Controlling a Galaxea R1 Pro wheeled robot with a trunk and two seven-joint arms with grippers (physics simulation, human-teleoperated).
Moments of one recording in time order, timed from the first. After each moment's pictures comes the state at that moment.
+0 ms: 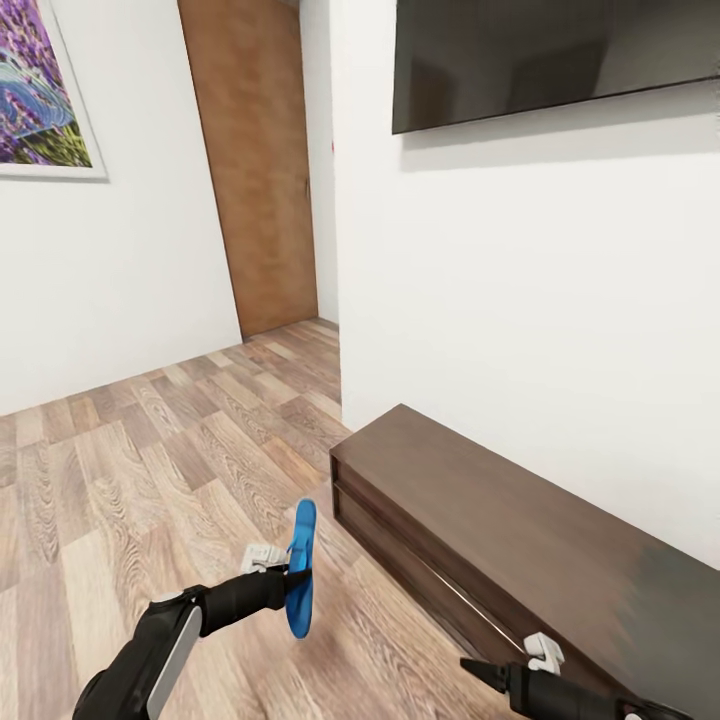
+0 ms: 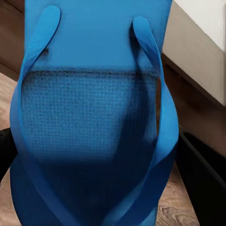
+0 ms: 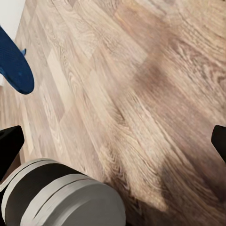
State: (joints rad) left arm -0.33 0.05 0.00 -1.06 0.18 0.48 -0.72; right arm 0.00 -0.19 -0.12 -1.29 -0.45 0.80 0.72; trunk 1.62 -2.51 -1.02
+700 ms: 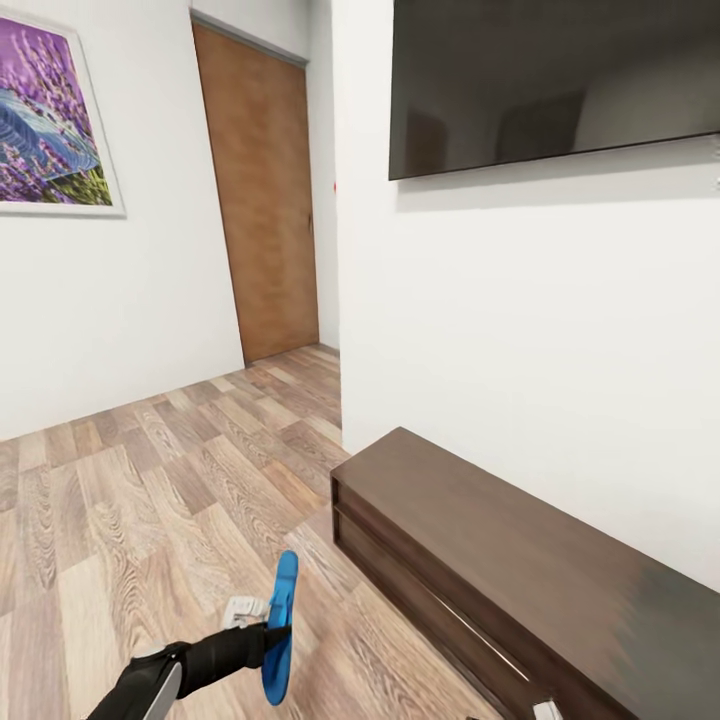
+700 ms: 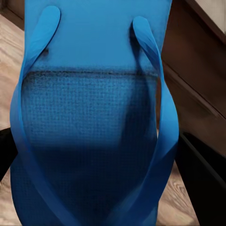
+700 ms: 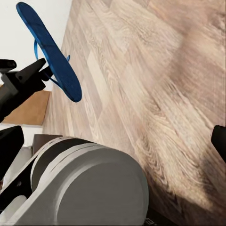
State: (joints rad) left arm -0.32 0.10 0.01 -0.75 0.18 0.32 -0.73; right arm 0.00 -0.20 -0.13 -0.91 -0.44 0.61 1.03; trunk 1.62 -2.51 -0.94
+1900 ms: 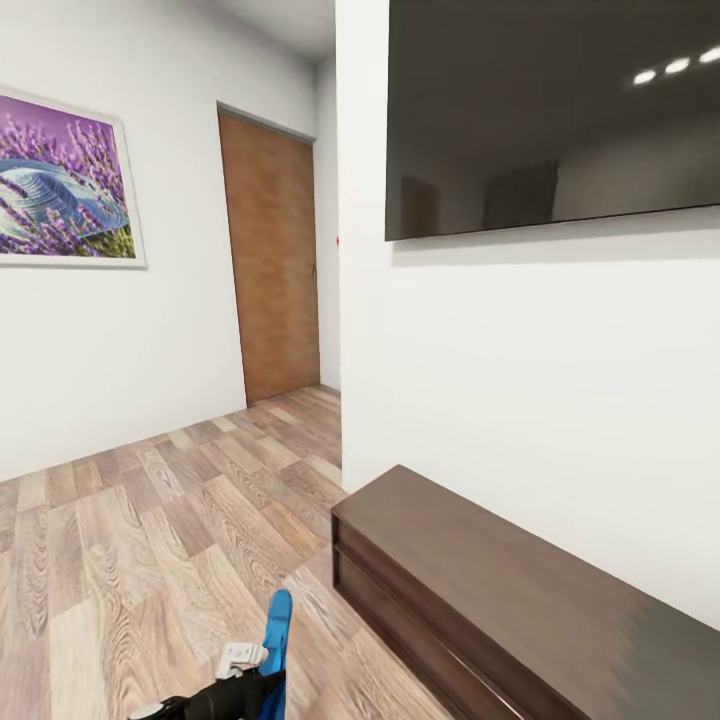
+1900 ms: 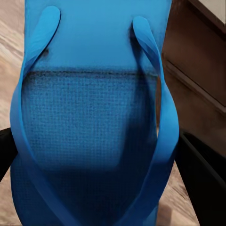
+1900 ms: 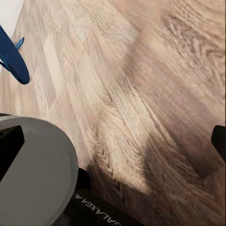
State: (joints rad) left arm -0.32 0.08 0.00 -0.48 0.17 0.09 -0.65; right arm 0.00 -0.19 -0.13 -0.72 -0.26 0.43 0.94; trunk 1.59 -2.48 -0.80
